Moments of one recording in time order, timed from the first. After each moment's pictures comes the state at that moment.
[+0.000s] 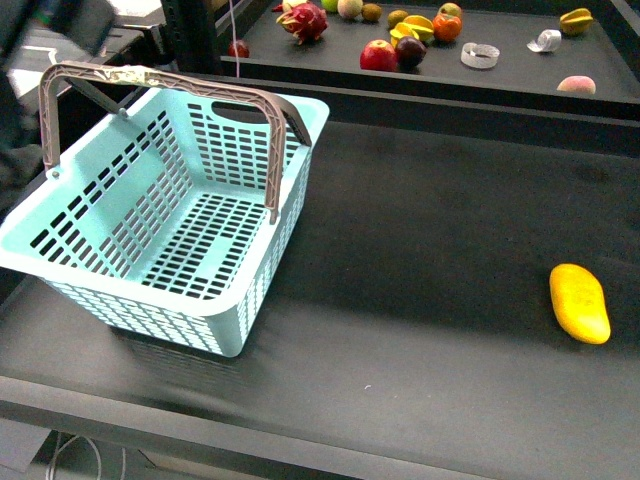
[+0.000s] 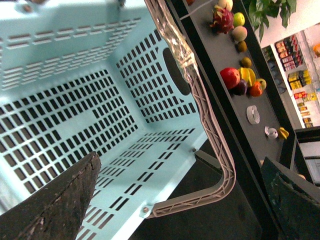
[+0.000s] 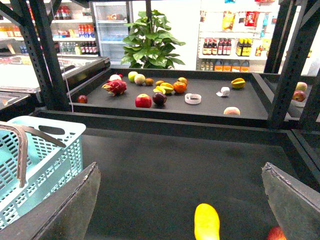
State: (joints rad) left arm -0.25 1.73 0.69 0.61 -0.34 -1.04; right arm 0.00 0.00 0.01 0.00 0.00 0.00
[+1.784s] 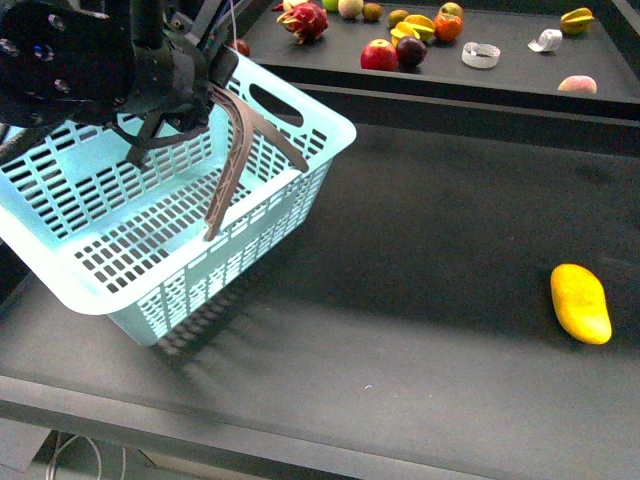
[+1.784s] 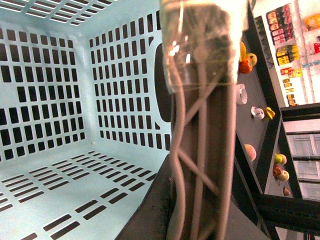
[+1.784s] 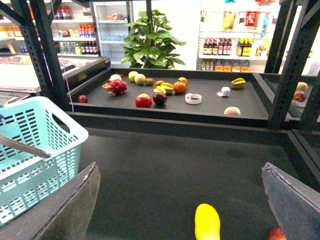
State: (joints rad) left arm -0.26 2.09 1.12 0.60 -0.19 -1.03; right arm 0.00 0.00 0.01 0.00 0.00 0.00
